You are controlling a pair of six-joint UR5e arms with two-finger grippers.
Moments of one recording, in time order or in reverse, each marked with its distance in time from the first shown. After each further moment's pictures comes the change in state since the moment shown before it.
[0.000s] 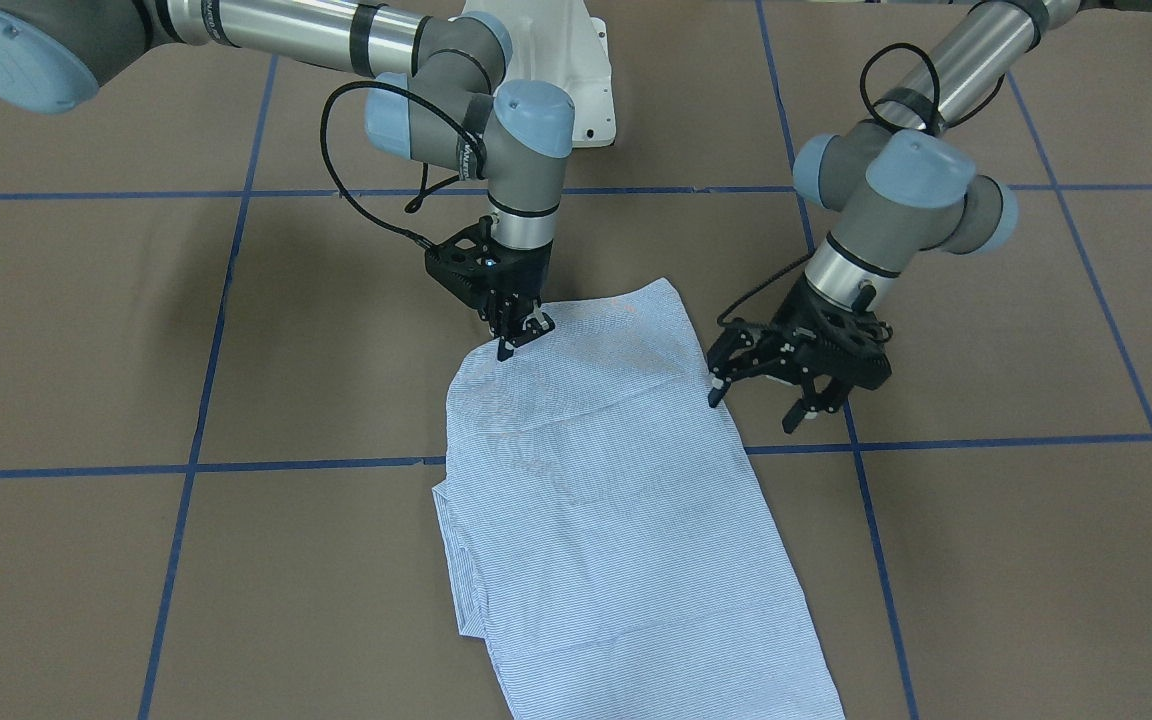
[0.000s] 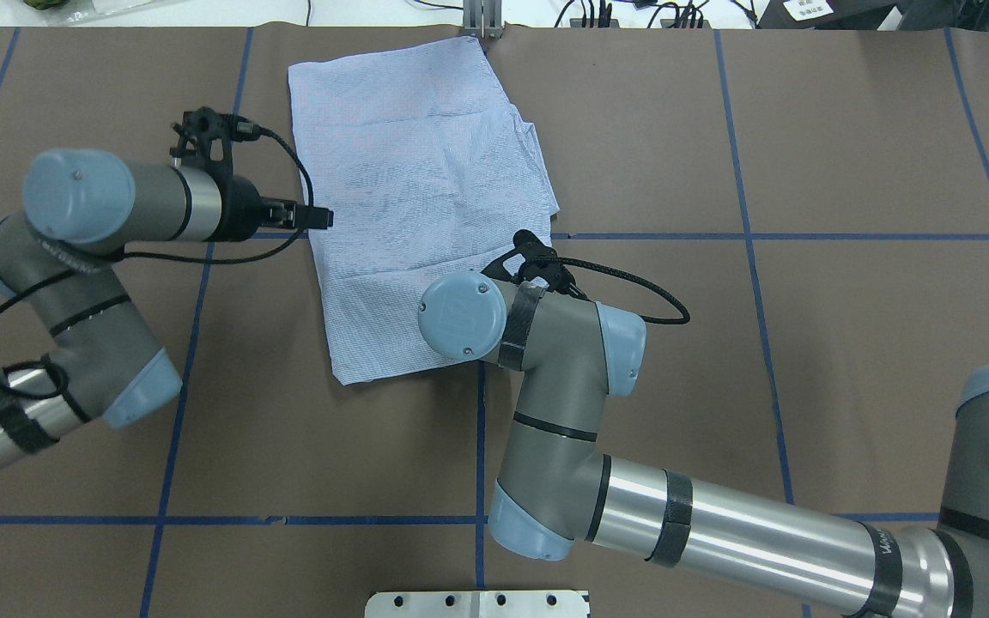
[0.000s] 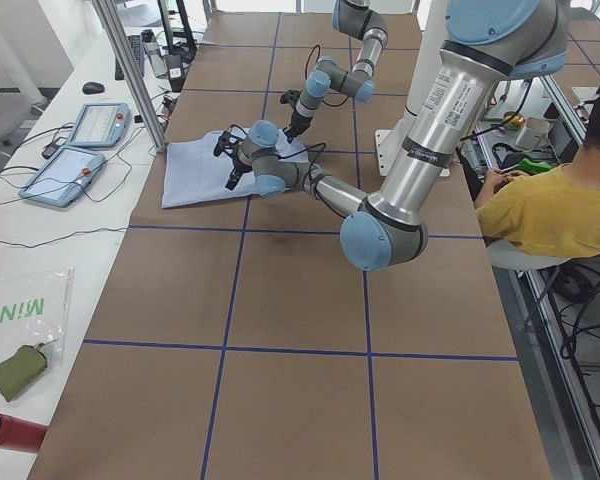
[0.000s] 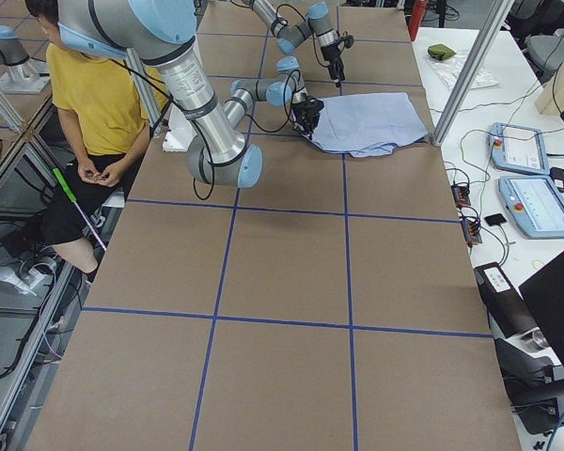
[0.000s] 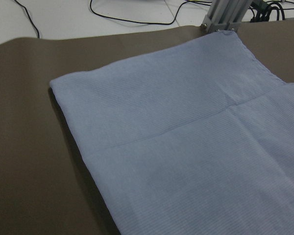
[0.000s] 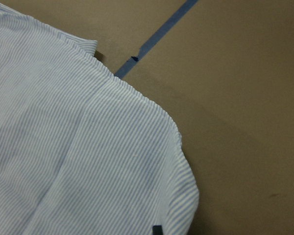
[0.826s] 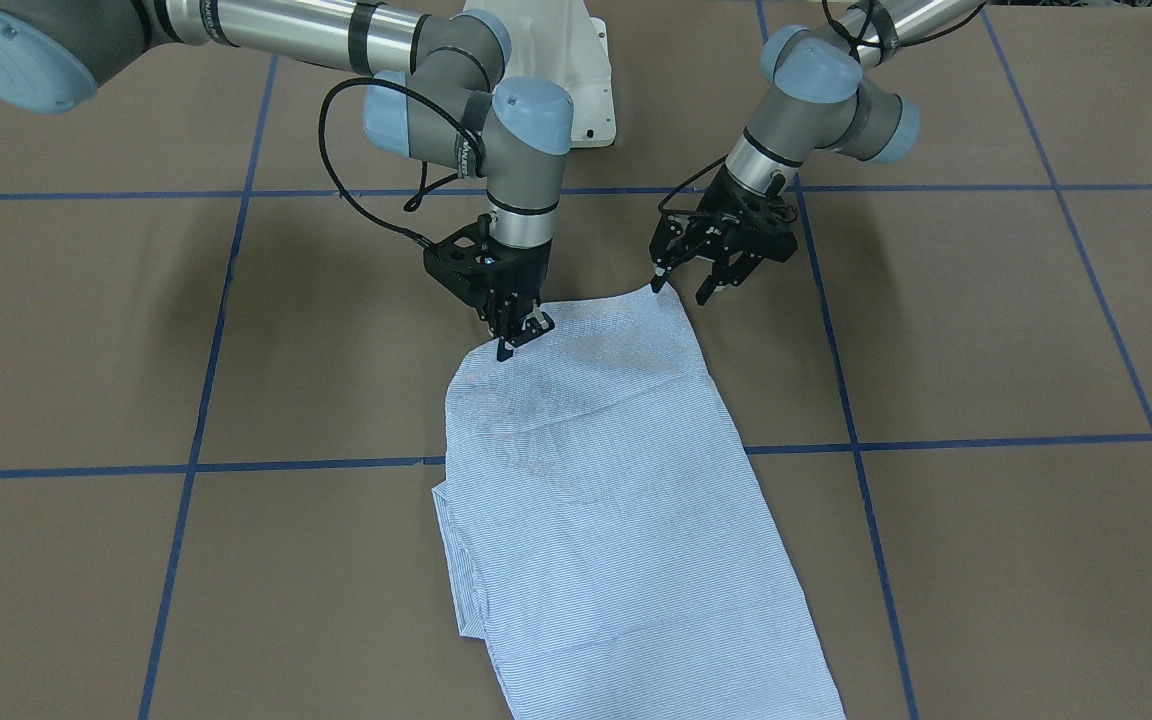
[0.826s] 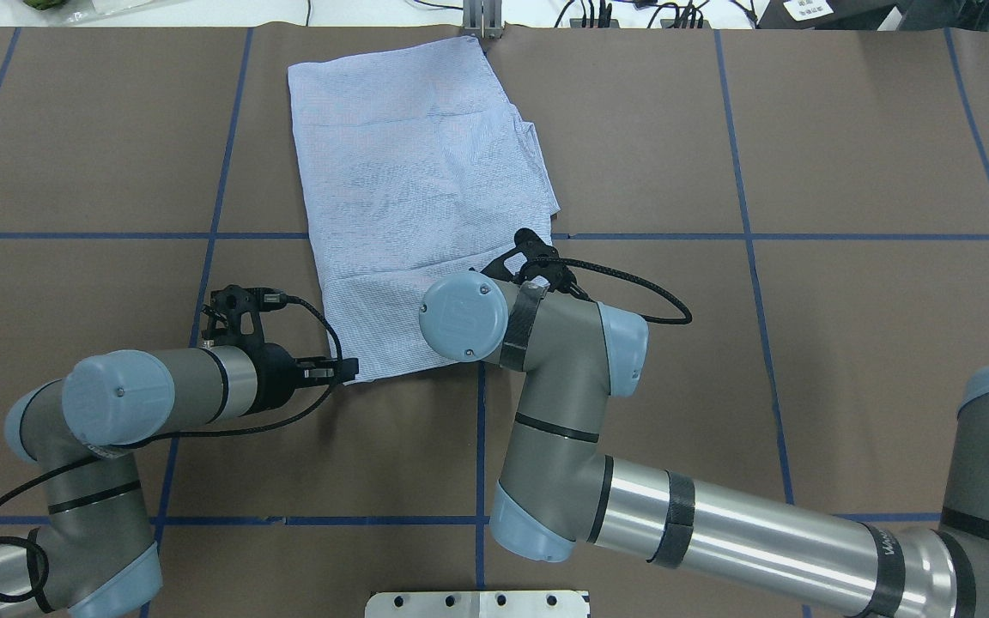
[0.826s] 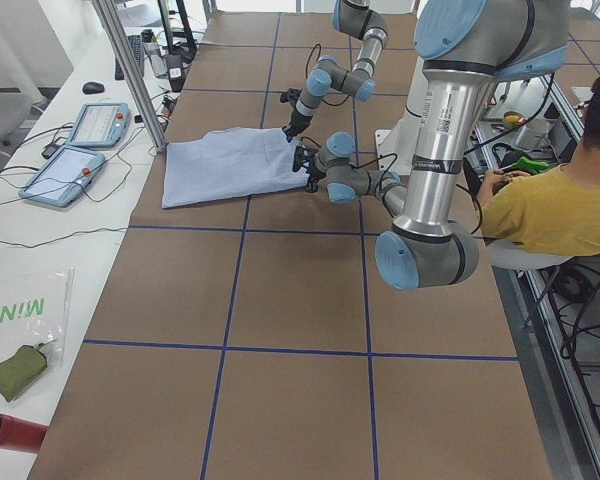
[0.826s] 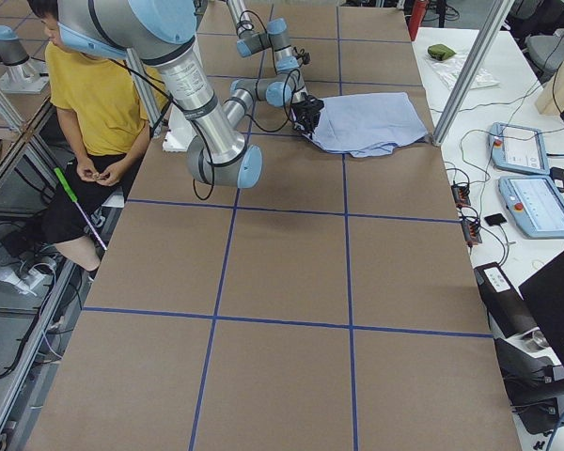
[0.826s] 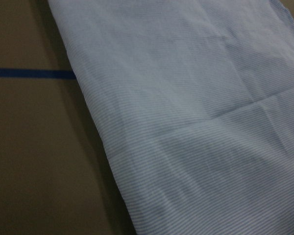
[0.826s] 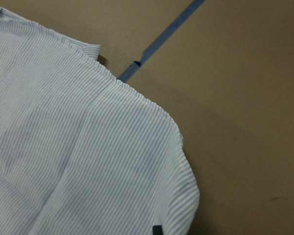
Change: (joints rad) left arm 0.299 0.133 -0.145 0.021 0.206 -0.297; right arm 0.000 -0.004 0.008 0.000 -0.010 0.002
